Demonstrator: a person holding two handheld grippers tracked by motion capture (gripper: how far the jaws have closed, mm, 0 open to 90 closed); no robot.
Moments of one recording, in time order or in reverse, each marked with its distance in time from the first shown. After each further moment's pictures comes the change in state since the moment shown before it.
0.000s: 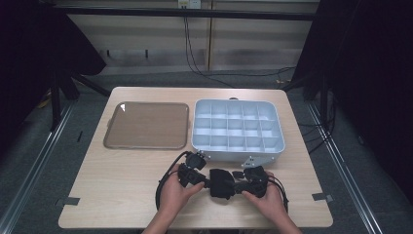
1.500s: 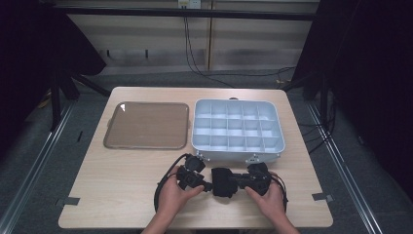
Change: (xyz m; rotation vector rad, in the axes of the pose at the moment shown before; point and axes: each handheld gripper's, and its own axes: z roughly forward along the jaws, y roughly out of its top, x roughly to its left) left arm 0.004 -0.008 0.004 -0.037 0.001 0.062; right arm -0.004 0.005 -0.011 -0.001 0.046 0.127
